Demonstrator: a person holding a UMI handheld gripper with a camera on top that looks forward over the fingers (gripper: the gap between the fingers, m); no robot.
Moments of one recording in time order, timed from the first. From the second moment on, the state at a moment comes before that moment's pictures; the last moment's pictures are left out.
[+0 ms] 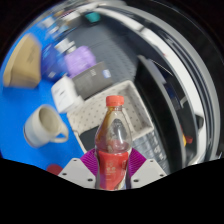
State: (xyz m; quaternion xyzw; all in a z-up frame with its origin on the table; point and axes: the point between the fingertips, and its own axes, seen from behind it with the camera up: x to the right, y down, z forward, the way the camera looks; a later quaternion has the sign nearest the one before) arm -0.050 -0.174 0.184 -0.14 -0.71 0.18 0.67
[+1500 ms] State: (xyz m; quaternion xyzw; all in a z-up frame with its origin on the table) arm 0.050 -0.084 0.103 -0.46 -0.59 0.48 0.47
